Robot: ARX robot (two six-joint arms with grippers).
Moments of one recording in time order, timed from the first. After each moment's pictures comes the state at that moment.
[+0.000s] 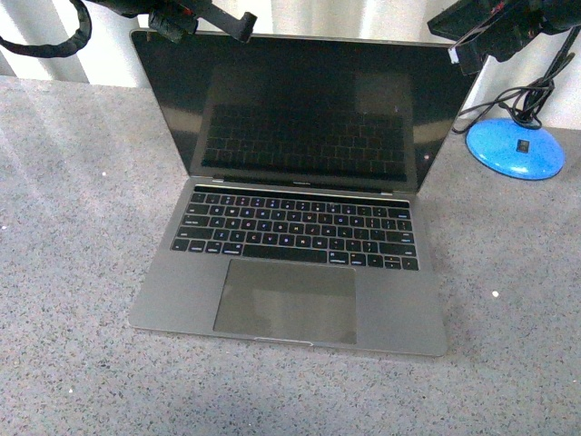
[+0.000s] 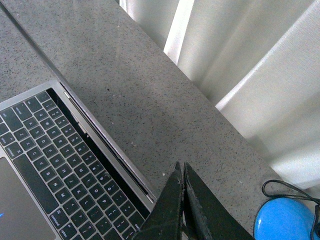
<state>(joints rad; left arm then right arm) -0.30 1.84 1.09 0.34 0.00 0.38 0.18 1.80 1.07 0.18 -0.38 -0.50</state>
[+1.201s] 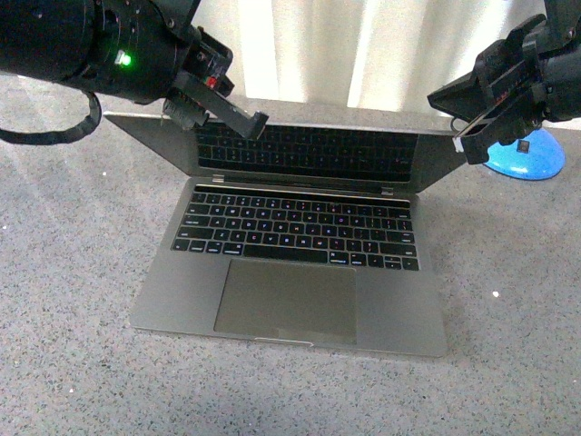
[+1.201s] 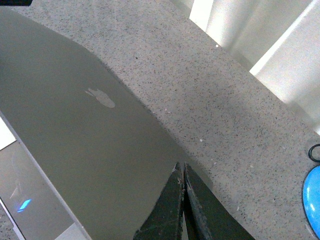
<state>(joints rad) -0.35 1.80 0.92 0.32 0.08 0.39 0.19 1.74 0.84 0.28 -0.39 -0.43</state>
